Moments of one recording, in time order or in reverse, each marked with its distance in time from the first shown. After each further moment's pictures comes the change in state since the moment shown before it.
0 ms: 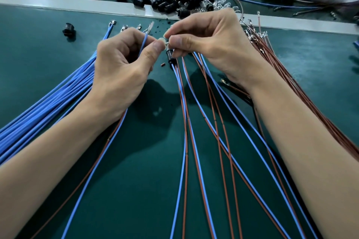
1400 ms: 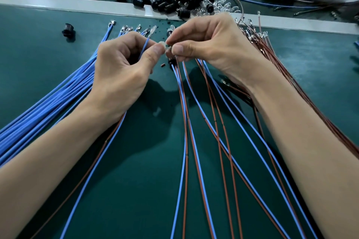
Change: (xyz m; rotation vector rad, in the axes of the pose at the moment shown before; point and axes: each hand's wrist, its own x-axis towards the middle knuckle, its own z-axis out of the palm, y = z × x) left_hand 0.000 -0.004 0.000 0.057 -0.008 -0.002; right_hand -0.001 0.005 -0.006 0.047 -0.091 0.108
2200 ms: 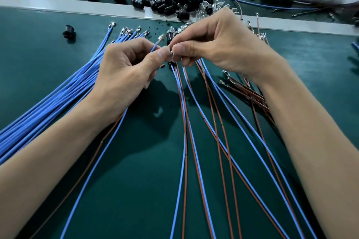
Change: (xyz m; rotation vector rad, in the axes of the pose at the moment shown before) left_hand 0.001 -0.001 -0.003 -0.109 -0.130 -0.053; right_hand -0.003 -0.016 -0.006 -0.304 -0.074 -0.004
